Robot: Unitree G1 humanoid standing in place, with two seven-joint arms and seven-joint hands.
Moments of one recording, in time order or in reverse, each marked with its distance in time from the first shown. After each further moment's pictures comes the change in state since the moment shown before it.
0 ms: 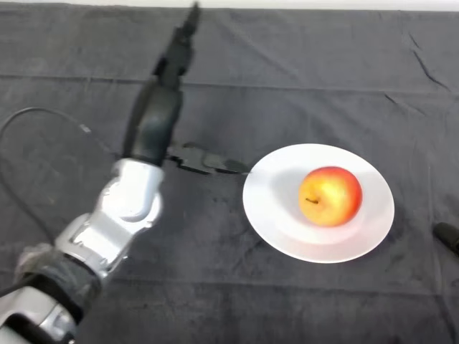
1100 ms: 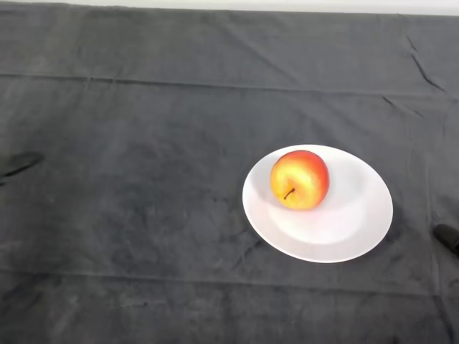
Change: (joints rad) left arm 0.330 0.154 0.531 -0.100 -0.125 -0.126 0.105; right arm 0.000 0.000 0.000 0.000 0.000 0.000 -0.001
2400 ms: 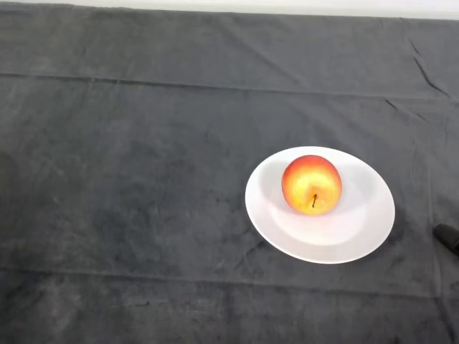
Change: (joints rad) left arm 0.000 -0.045 0.087 0.000 0.077 0.036 -0.014; right arm 0.000 0.000 0.000 0.000 0.000 0.000 0.000
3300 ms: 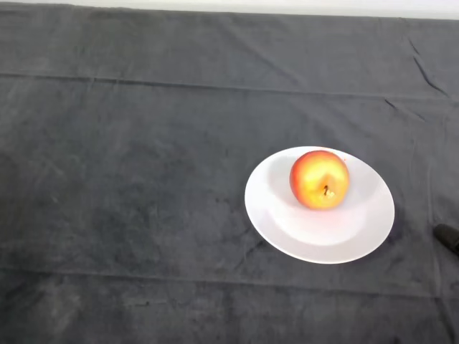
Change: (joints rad) left arm 0.000 -0.035 0.037 0.000 0.034 0.011 -0.043; right arm 0.000 0.000 0.000 0.000 0.000 0.000 0.000
